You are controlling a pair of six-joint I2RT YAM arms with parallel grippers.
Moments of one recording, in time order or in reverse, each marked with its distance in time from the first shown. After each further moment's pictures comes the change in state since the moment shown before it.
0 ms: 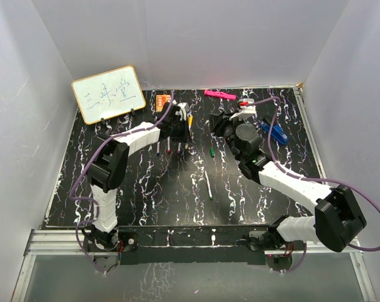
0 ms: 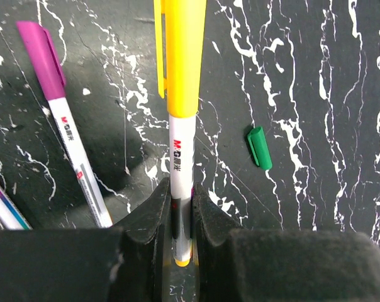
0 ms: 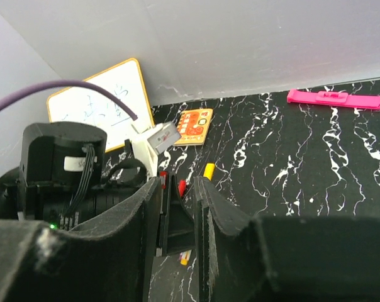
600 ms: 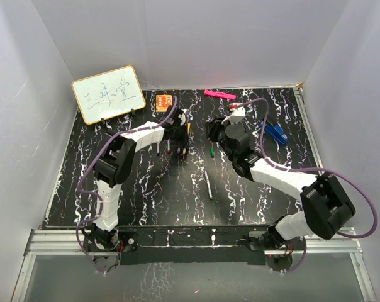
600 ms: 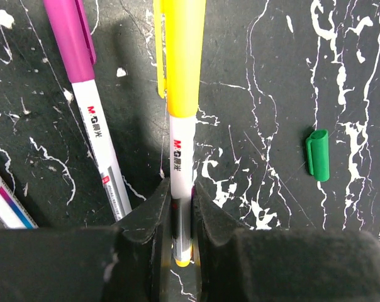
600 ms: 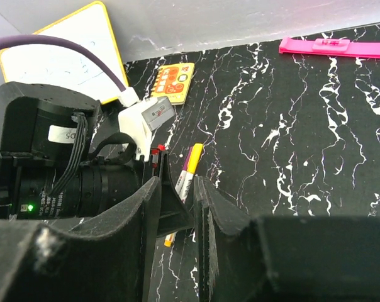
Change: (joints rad) left arm -0.002 0.106 0.072 -0.109 -0.070 0.008; right arm 0.000 0.126 0.000 -0.034 -0.010 0.019
